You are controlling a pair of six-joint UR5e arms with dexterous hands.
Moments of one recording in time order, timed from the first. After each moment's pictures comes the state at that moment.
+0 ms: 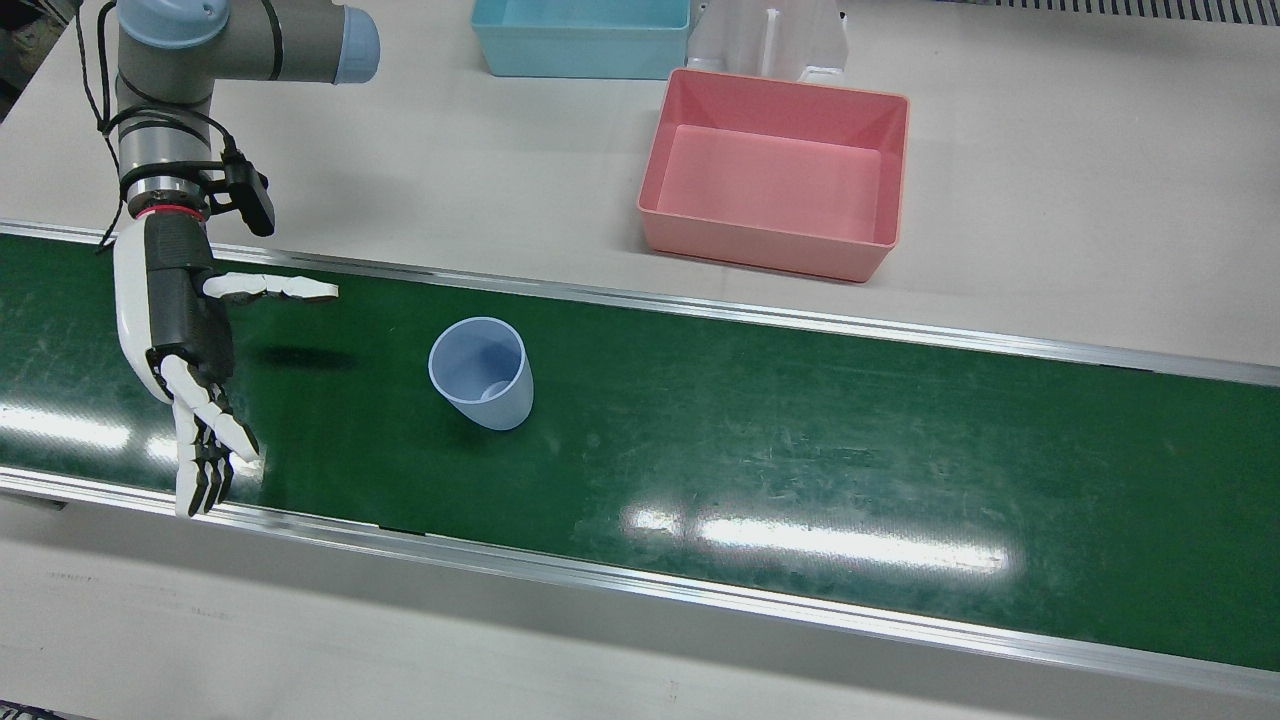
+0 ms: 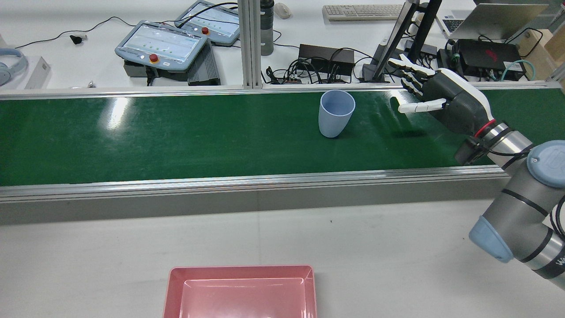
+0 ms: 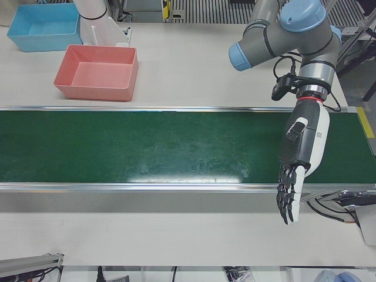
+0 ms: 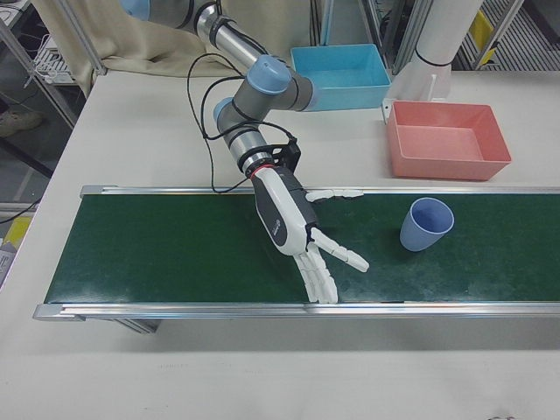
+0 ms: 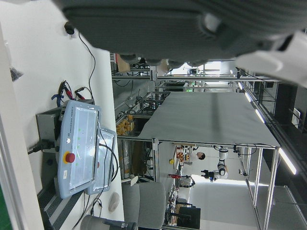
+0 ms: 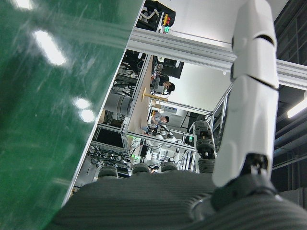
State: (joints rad) left arm -1.45 -1.85 -1.63 0.28 1.81 -0.01; right arm 0.95 -1.40 1.84 -3.27 -1.32 -0.36
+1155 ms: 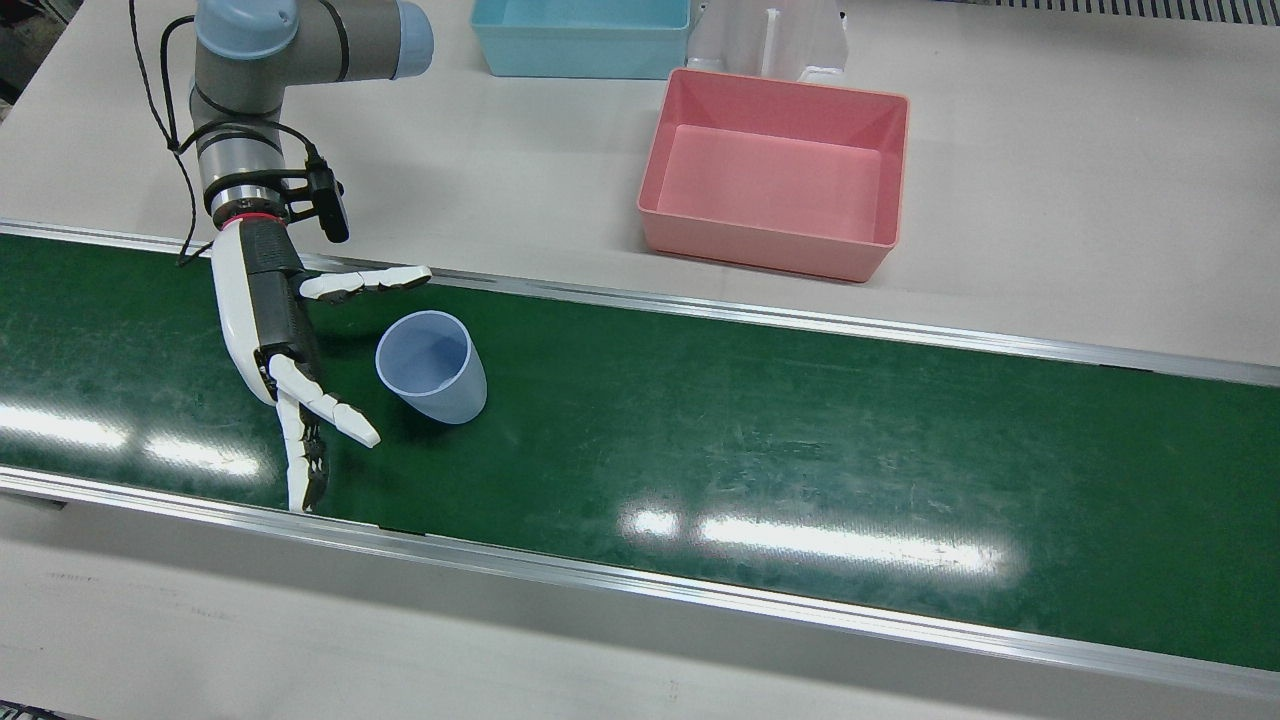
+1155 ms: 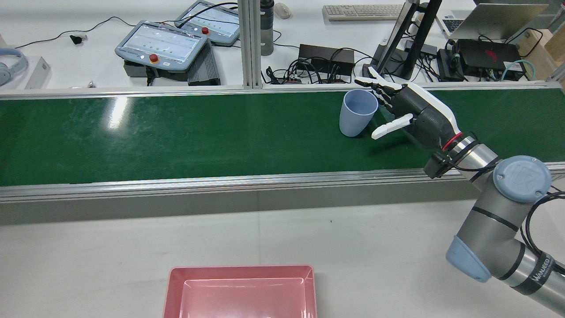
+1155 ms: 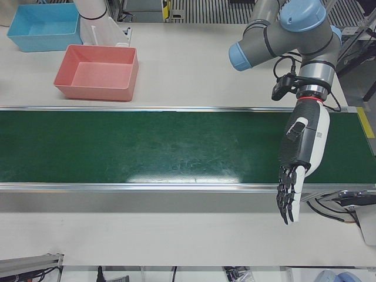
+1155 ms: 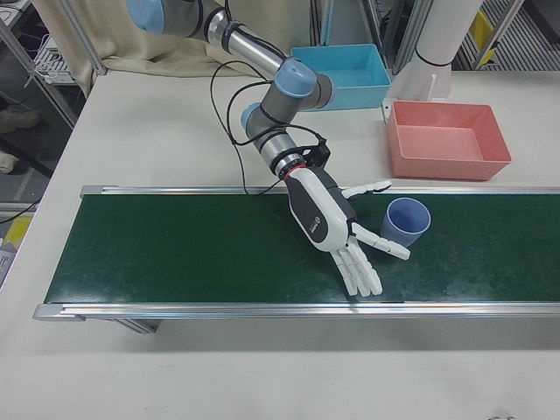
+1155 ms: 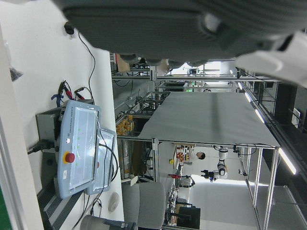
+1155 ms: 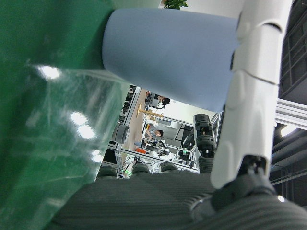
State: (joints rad) left arm -1.45 -1.85 -1.63 0.28 1.81 -0.01; right arm 0.84 -1.36 1.85 -3.28 -1.25 -0.43
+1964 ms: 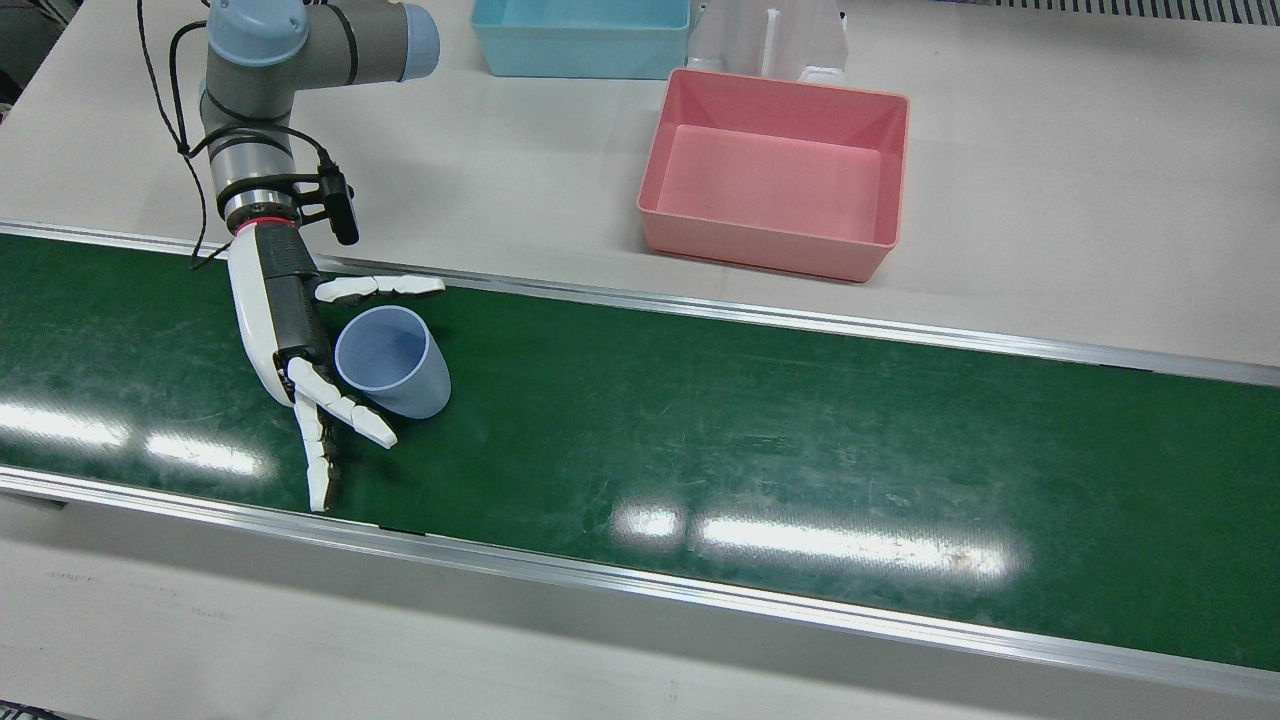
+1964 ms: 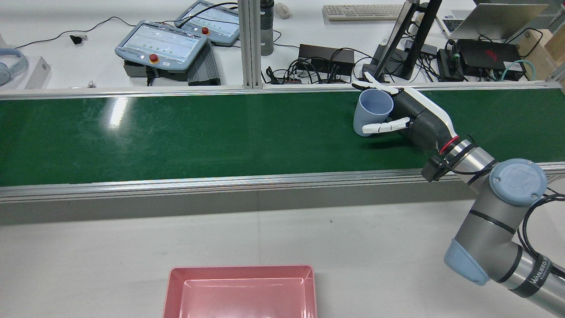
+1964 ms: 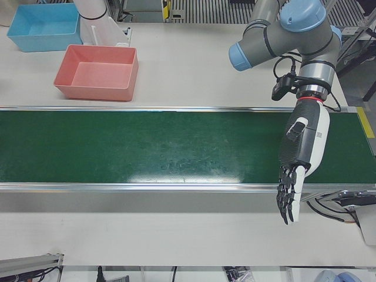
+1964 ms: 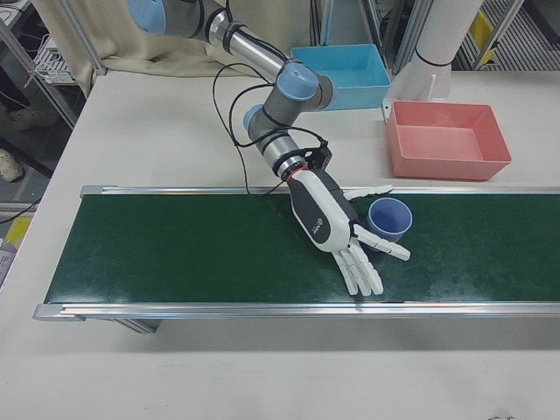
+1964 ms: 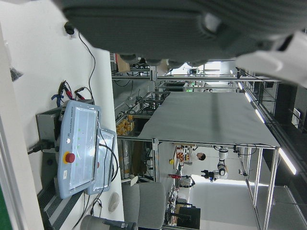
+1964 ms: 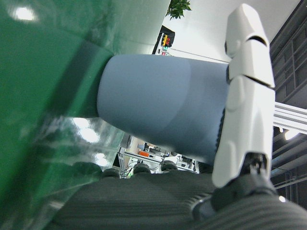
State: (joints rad) left arm -1.45 -1.85 -1.63 0.28 1.81 -0.01; right arm 0.82 -1.36 1.85 -3.28 -1.24 -0.43
